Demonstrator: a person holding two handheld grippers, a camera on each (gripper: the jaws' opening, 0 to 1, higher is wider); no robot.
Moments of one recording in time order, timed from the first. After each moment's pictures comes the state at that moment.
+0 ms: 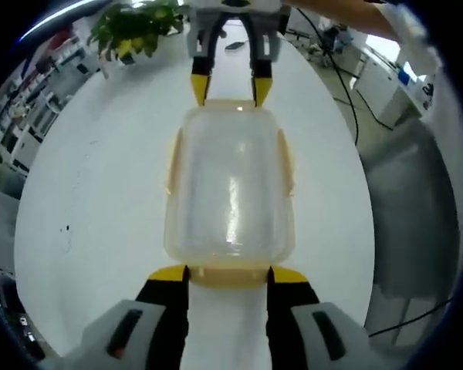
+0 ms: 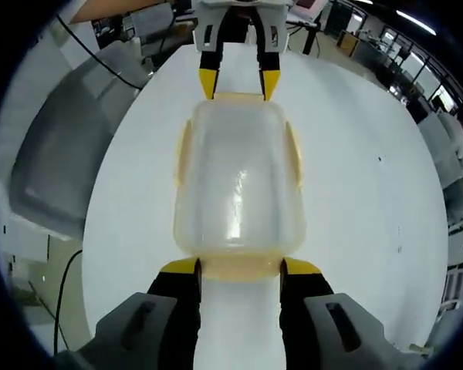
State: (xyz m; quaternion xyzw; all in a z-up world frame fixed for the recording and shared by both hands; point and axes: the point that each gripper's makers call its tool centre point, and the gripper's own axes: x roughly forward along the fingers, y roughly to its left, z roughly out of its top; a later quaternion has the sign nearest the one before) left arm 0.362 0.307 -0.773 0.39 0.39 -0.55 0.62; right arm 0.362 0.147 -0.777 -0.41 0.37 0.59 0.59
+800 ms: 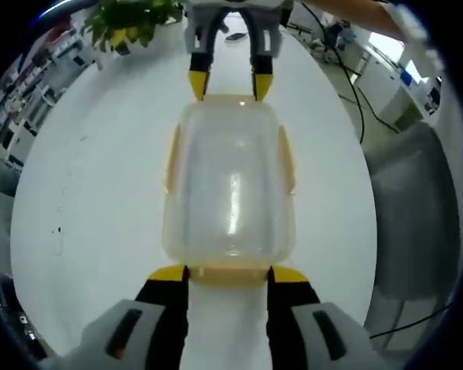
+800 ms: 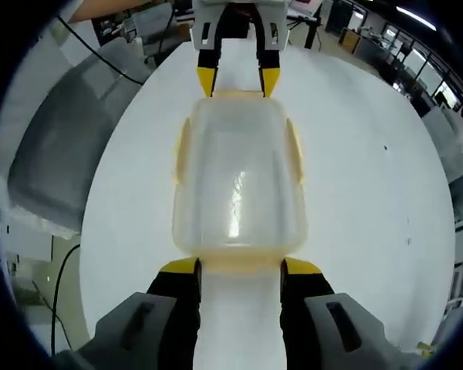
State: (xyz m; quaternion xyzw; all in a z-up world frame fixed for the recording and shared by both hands) left arm 0.364 0.299 -0.786 0.41 0.41 -0.55 0.60; right arm 0.362 0.139 -0.792 -0.40 0.38 0.59 0.58
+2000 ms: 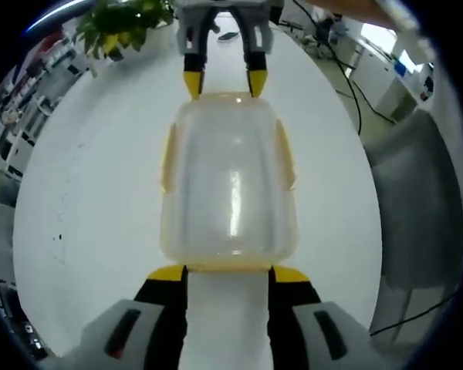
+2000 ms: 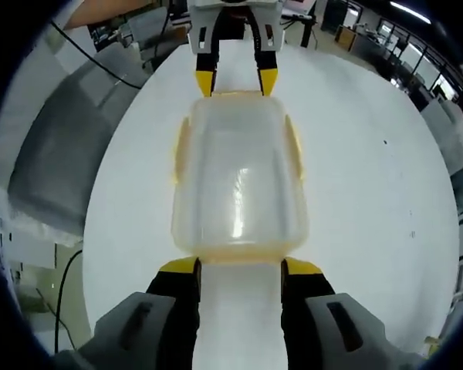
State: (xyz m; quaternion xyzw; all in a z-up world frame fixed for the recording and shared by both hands) left arm 0.364 0.304 -0.789 0.41 0.39 -0.56 0.60; right arm 0.360 0.140 -0.793 -0.38 0.40 0.58 0.59
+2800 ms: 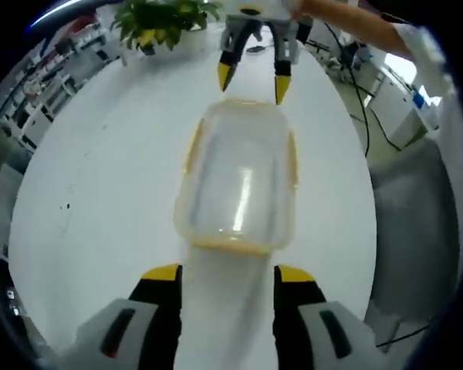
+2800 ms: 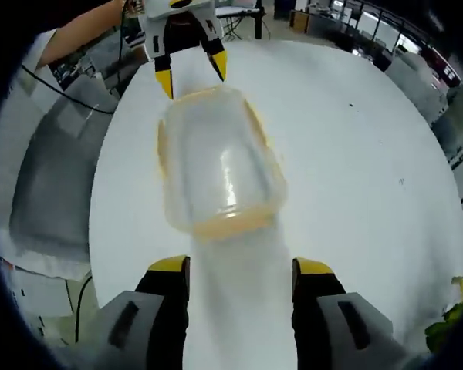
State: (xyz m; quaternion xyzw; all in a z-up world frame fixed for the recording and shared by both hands) left arm 0.363 0.322 -0.769 0.33 0.42 -0.51 0.68; right arm 0.358 0.113 -0.780 -0.30 0.44 0.51 0.67
